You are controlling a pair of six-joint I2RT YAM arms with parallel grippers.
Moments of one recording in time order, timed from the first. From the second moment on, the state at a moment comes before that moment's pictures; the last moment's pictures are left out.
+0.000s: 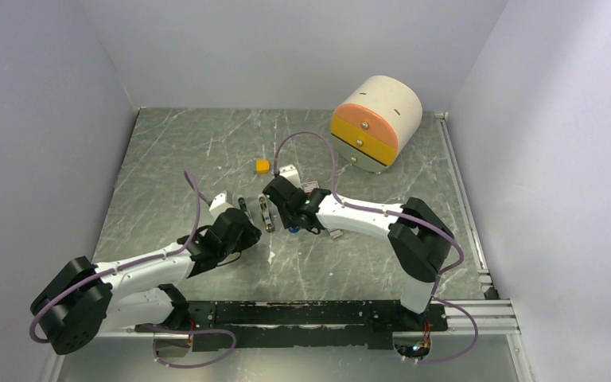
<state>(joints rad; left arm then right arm) -0.80 1.12 0.40 -0.01 -0.35 -1.09 0.98 1.78 1.20 -0.44 0.39 0.47</state>
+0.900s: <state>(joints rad) -0.60 1.05 0.33 -0.02 -0.17 -1.05 0.95 2.06 1.59 -0.36 0.30 0.31</state>
